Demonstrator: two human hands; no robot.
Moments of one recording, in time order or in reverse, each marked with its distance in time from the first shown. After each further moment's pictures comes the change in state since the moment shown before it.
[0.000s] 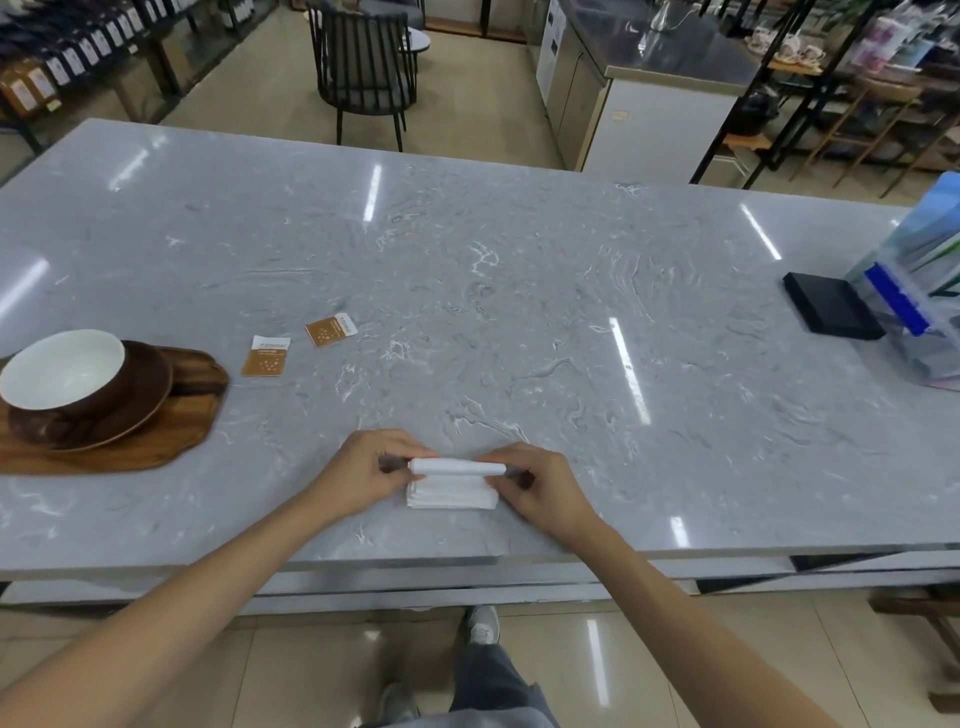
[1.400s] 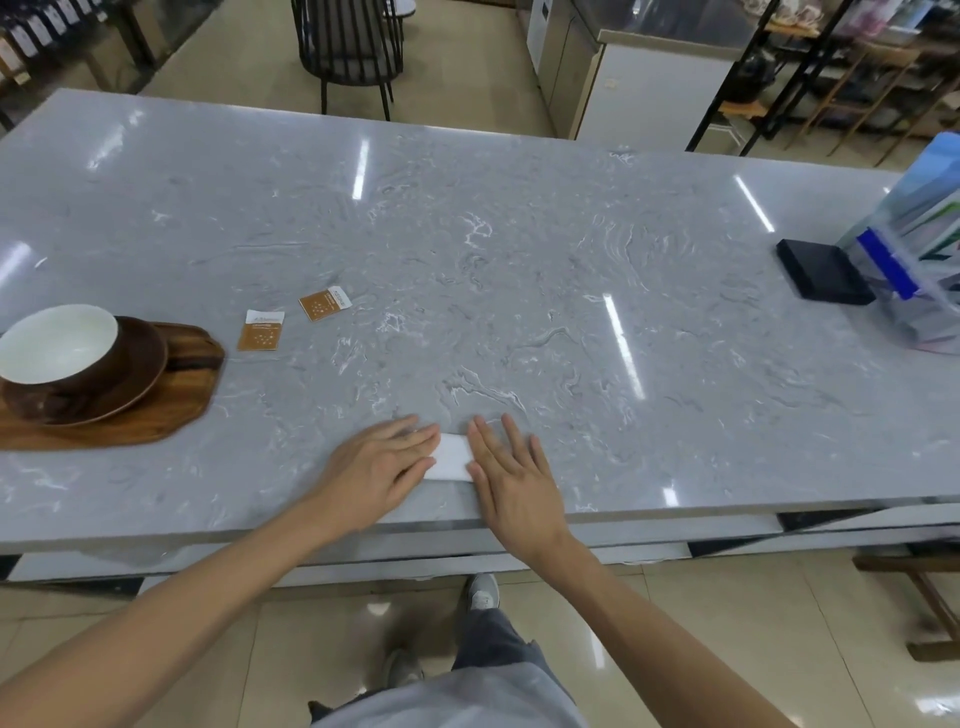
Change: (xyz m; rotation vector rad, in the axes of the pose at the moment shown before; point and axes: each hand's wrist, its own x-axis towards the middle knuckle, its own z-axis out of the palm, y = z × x) left_hand -0.033 0.003 0.025 0.637 0.004 0.228; right_hand -0.044 -0.014 0.052 -0.616 -0.030 0.073
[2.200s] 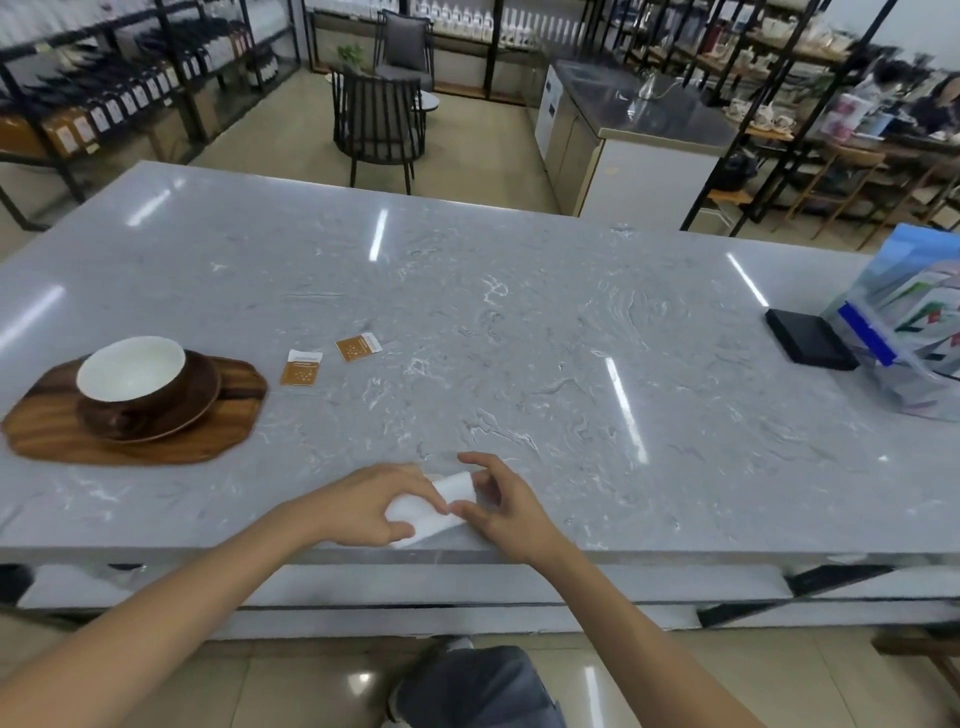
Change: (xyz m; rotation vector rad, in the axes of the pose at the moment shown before) left_hand -0.011 -0.010 -0.058 -0.279 -0.460 -0.103; right_hand 0.021 -0.033 -0.037 0.813 -0.177 0.133
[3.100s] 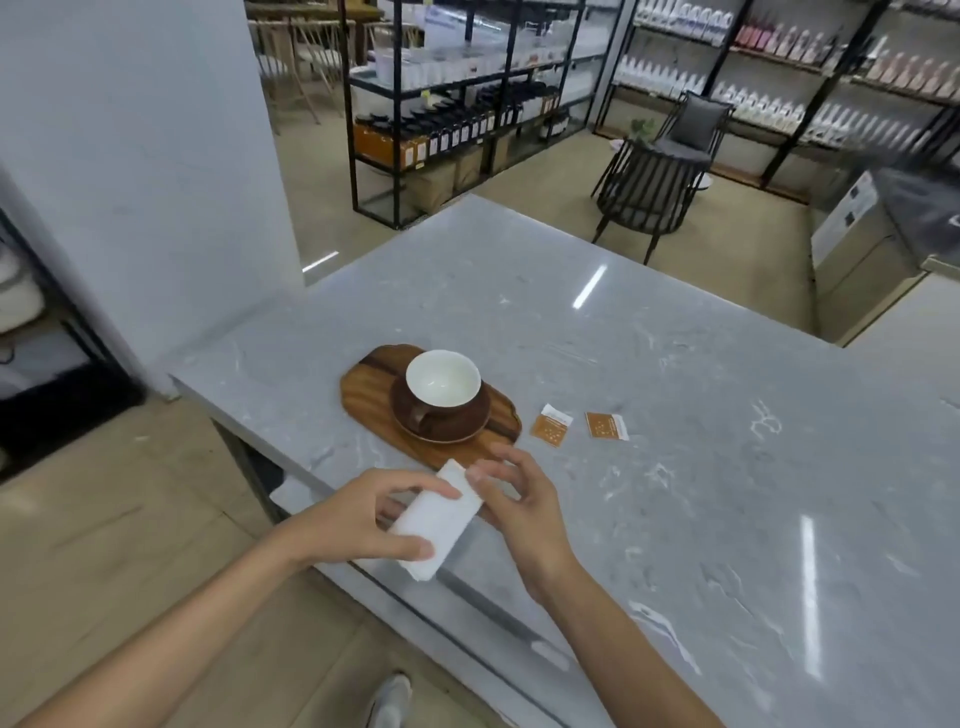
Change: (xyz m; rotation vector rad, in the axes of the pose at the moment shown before) left_hand -0.213 -0.113 -0.039 -0.764 0.592 -0.223; right_hand 0.098 -0.165 0.191 0.504 -0.249 0.010
